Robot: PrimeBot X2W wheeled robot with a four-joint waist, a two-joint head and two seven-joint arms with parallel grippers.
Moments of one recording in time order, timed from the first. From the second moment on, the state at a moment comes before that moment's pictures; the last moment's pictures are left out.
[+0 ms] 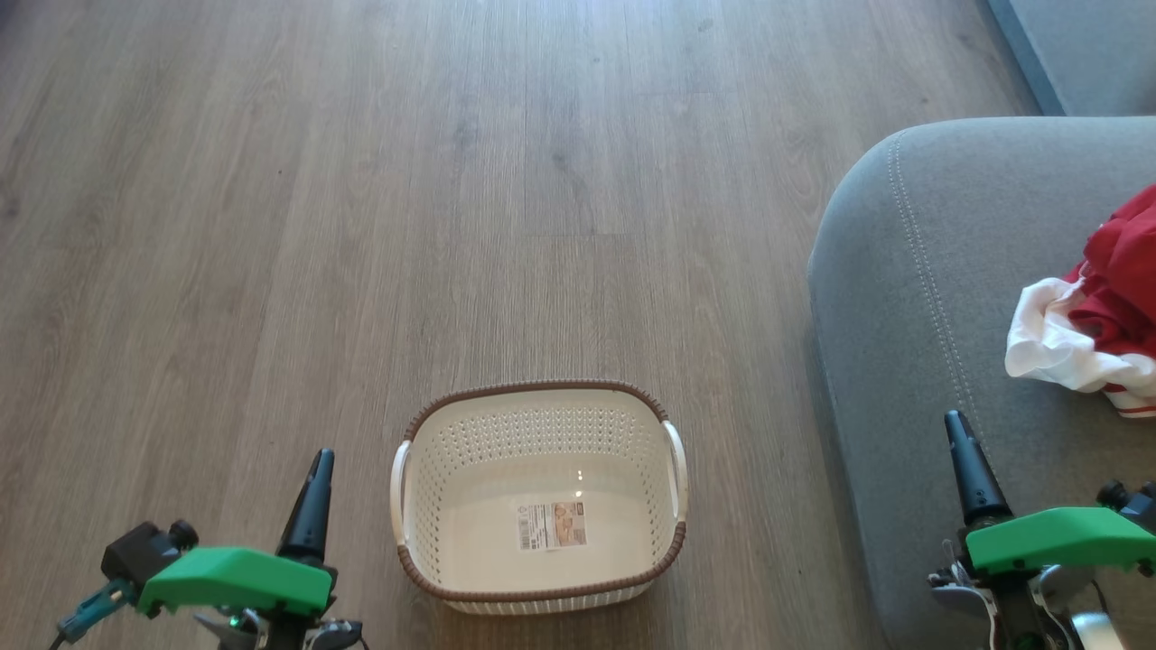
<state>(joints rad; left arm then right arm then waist) 0.01 0.07 -0.06 0.24 -1.16 -0.06 -0.05 0.00 -0.09 -0.05 0.24 1.13 0.13 -0.03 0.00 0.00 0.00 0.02</state>
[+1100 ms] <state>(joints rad) -0.03 0.07 0.01 0.26 -1.51 -0.11 0.04 -0.04 -0.07 -0.10 0.27 1.49 0.13 0.06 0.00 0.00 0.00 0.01</state>
